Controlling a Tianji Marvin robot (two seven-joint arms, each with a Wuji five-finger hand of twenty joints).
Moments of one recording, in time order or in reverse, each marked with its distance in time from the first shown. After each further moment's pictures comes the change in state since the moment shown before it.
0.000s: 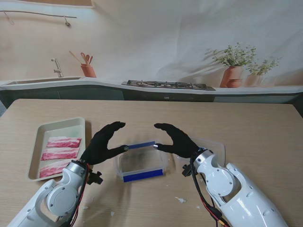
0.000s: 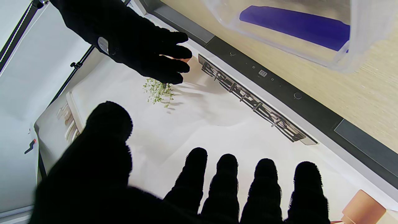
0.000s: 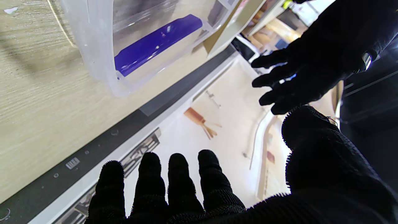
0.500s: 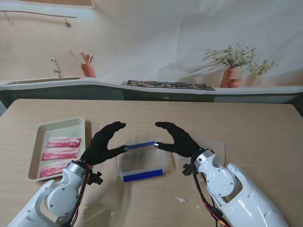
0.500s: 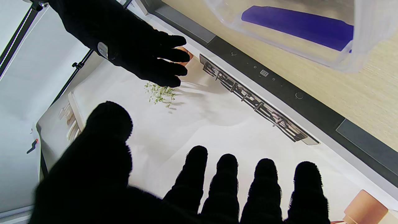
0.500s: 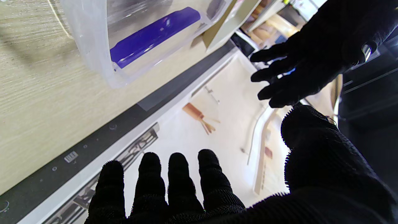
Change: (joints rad) left arm 0.004 0.000 0.000 -0.006 0.003 -0.002 0.002; right arm -0.012 -0.001 0.016 -0.019 -0.008 0.001 -0.009; left_hand 0.000 0.000 0.000 0.000 0.024 0.000 -0.001 0.000 0.000 0.000 0.001 0.000 0.000 0.000 0.000 0.000 0.000 0.000 0.000 0.007; right_hand 0.010 0.000 -0.008 0.000 0.000 0.000 0.012 0.000 0.000 0.000 0.014 0.007 0.000 0.000 0.000 0.000 0.000 0.000 0.000 0.000
